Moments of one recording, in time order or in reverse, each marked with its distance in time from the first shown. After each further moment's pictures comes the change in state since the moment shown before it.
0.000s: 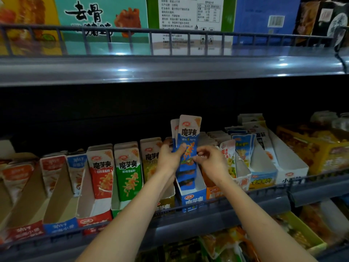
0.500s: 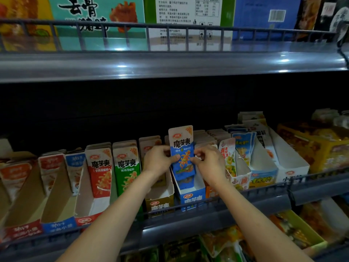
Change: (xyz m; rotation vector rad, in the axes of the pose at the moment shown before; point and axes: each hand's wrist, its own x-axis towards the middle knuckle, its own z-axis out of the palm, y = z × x) left_hand 0.007 -0.002 -0.033 0.740 -0.056 0.226; right_hand -0.004 -0.001 0.009 -0.234 0.016 -0.060
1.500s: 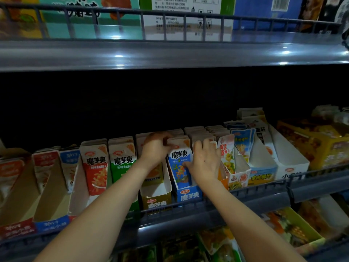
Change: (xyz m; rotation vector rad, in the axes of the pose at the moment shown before) left_hand 0.025 0.002 -0.004 0.182 -0.003 0.218; right_hand -0.001 -0.002 0.025 -0.489 0.130 -0.104
